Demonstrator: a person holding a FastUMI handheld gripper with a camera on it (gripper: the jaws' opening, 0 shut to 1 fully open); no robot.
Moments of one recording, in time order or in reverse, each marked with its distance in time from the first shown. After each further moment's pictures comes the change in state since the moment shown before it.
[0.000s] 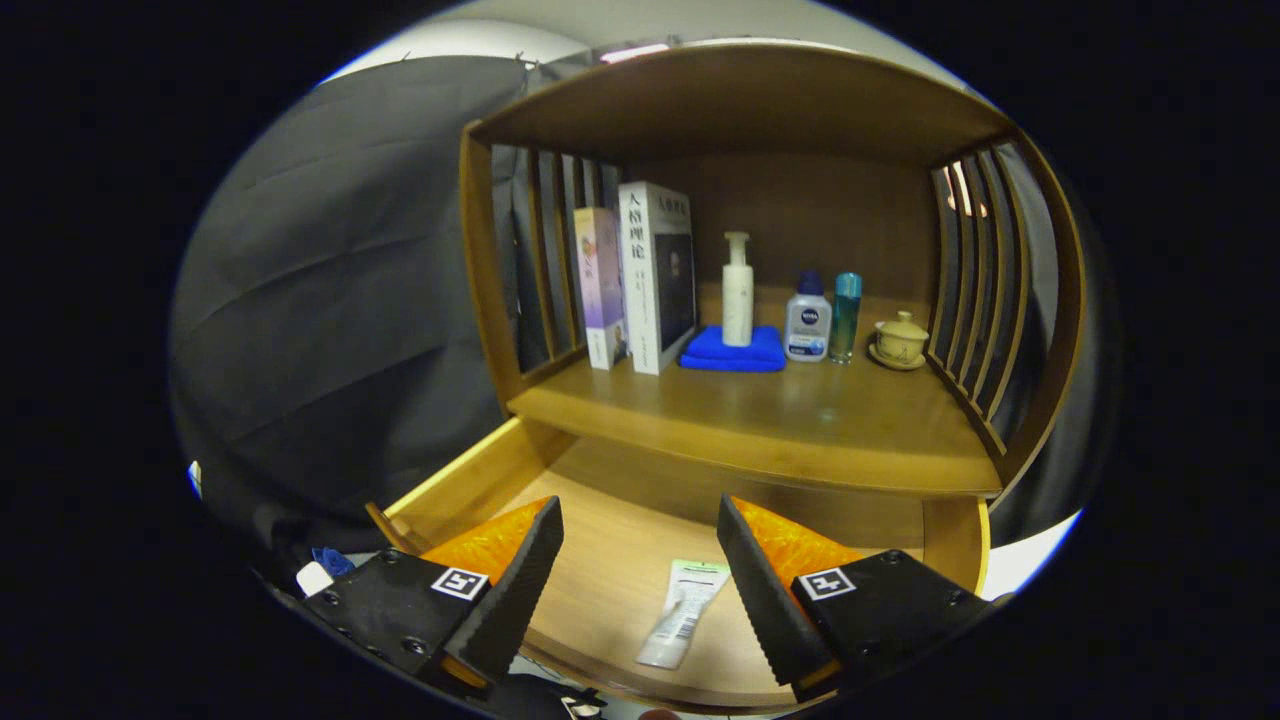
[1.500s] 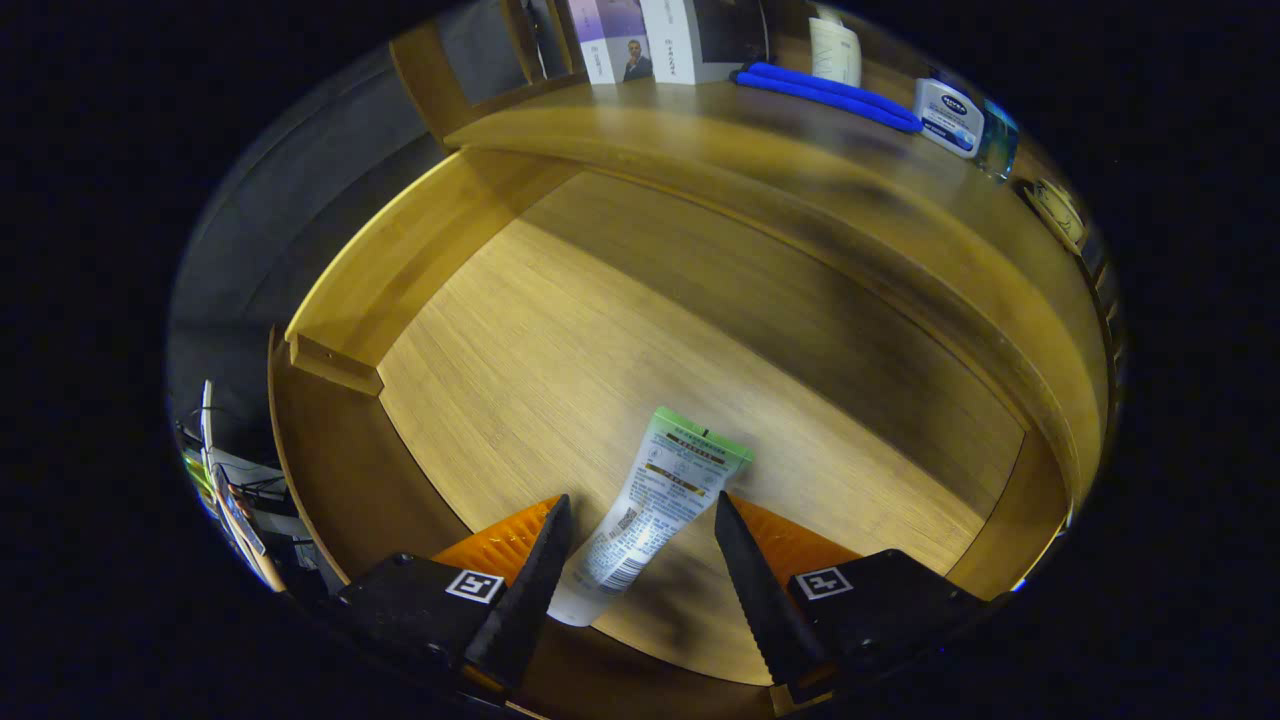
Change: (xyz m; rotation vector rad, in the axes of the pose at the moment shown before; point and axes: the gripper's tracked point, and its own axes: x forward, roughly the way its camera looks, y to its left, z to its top) arm 0.060 -0.033 -0.141 -0.138 0.783 0.170
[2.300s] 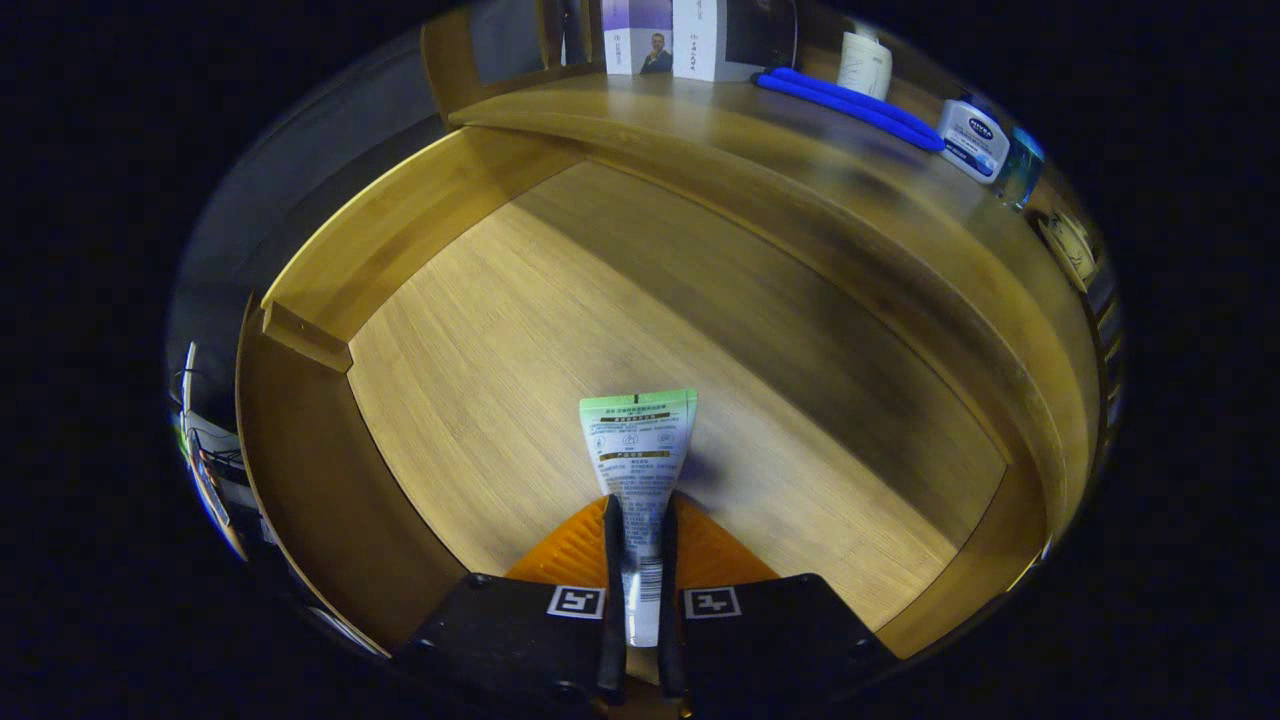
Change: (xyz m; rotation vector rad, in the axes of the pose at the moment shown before) arm 0.007 -0.022 0.007 -0.087 -0.044 -0.087
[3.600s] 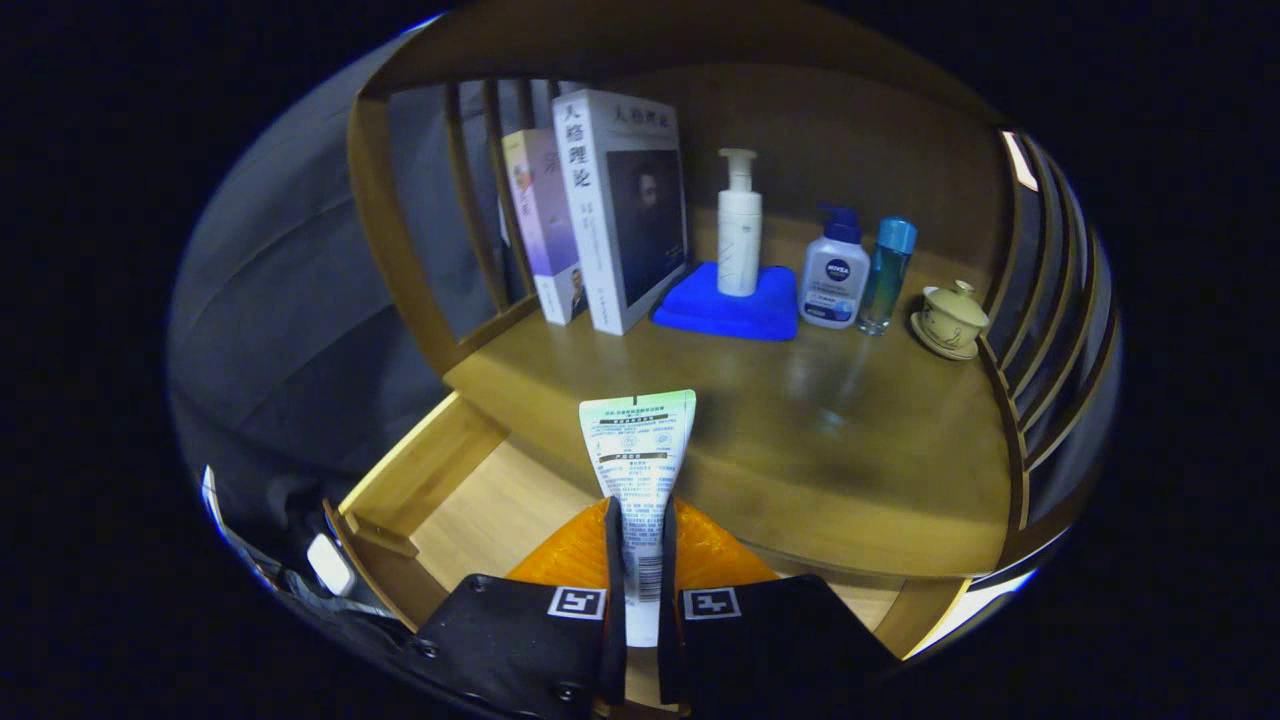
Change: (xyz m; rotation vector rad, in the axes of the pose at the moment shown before) arm -0.112 -0.039 0.127 0.250 -0.479 -0.058
